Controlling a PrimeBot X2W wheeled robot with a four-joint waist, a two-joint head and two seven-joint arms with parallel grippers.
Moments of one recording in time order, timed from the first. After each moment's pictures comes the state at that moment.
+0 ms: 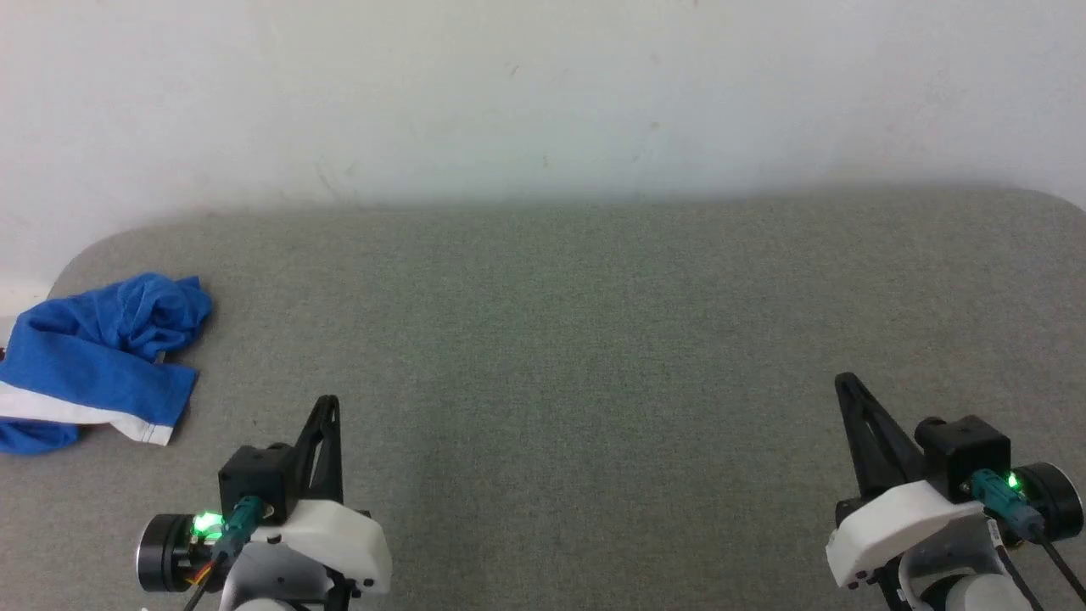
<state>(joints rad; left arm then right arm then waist) 0.01 0.05 0.00 0.01 -0.01 0.00 0.00 0.02 -0.05 0.00 0.01 0.01 0.13 0.00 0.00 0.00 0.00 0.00</state>
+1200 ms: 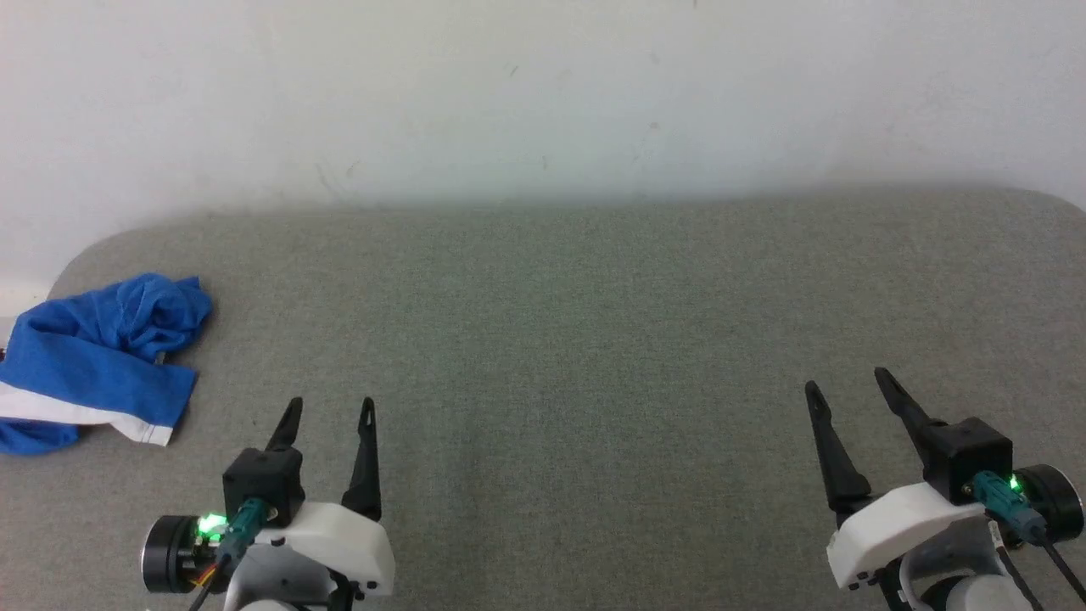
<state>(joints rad) 0.01 0.05 -0.01 0.02 -0.01 0.00 -0.01 0.02 -0.06 0.00 0.01 0.01 0.13 -0.01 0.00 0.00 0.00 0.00</state>
